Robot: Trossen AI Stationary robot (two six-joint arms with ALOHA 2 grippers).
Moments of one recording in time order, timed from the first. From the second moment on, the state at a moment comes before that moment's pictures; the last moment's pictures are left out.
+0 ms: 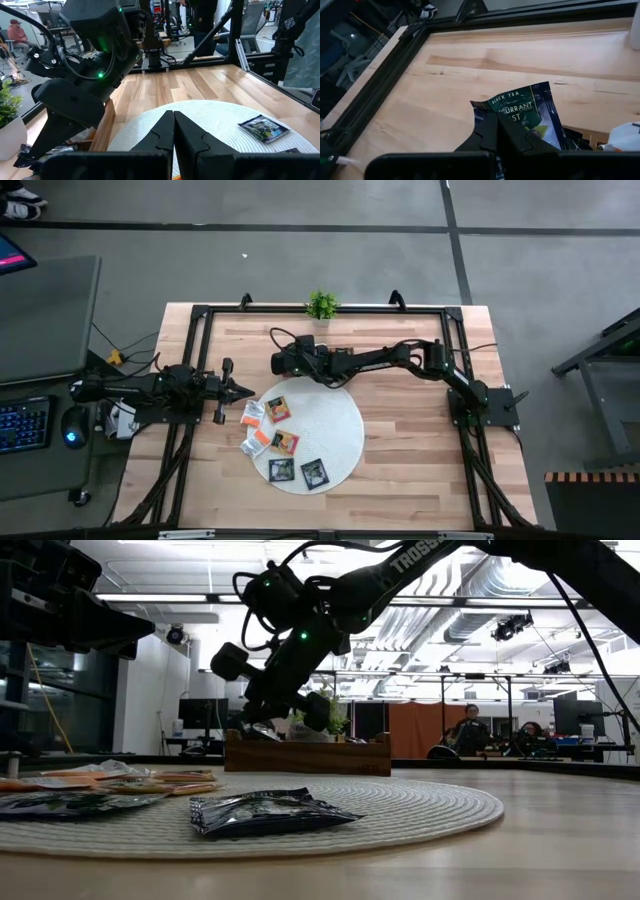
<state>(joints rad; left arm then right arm) -0.05 0.06 0.01 0.01 0.01 0.10 -0.11 2.29 1.69 -0.04 0.59 0.97</state>
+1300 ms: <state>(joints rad) -0.05 0.06 0.01 0.01 0.01 0.10 -0.12 2.24 1.69 -0.02 0.57 0.87</state>
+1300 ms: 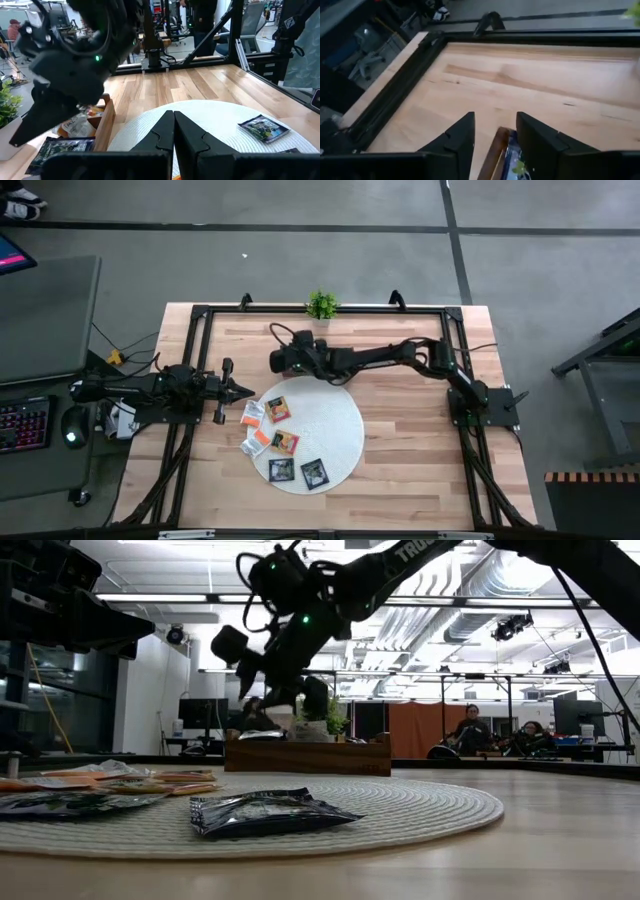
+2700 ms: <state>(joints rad) -0.05 0.06 0.01 0.01 0.01 0.10 -0.15 2.20 1.69 -0.35 0.21 0.50</state>
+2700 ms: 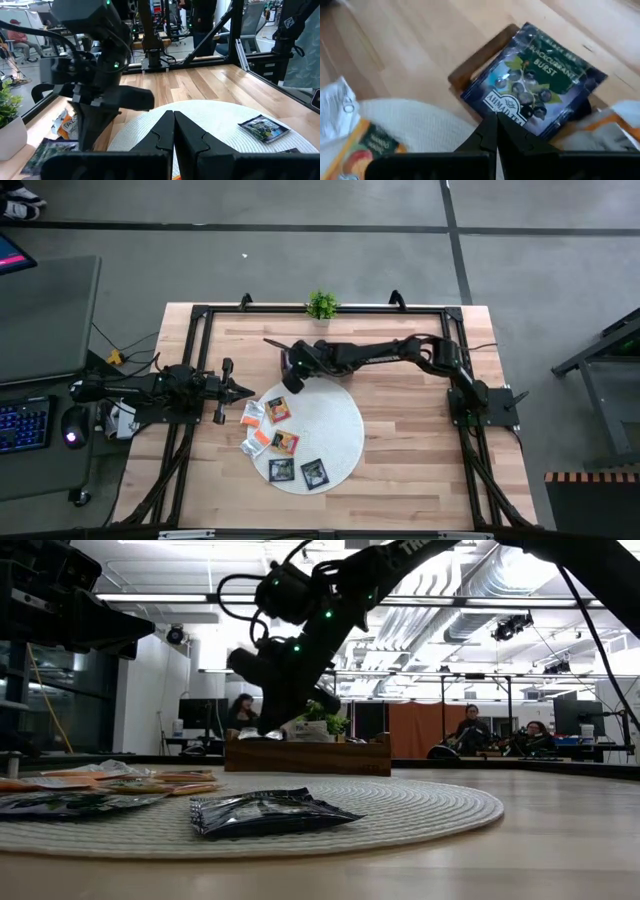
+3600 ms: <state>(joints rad) -0.05 0.06 0.01 0.01 0.01 0.10 -0.14 2.23 1.75 -0.31 0.23 0.52</state>
